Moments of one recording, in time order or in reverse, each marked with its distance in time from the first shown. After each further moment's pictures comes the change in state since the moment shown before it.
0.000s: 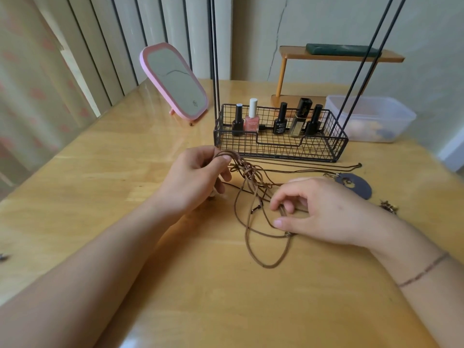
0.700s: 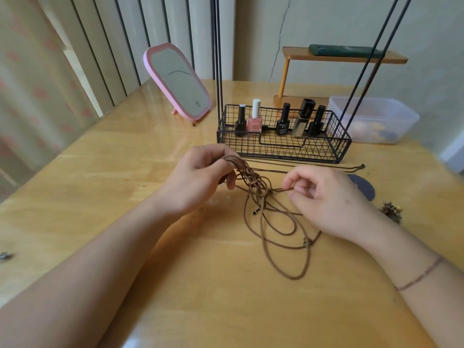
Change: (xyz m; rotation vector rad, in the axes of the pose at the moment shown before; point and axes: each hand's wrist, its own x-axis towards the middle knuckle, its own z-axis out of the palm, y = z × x) left_hand -0.002 0.004 -0.006 -0.024 -0.131 0.140; right_hand 0.004 0.000 0.007 0.072 0.308 0.113
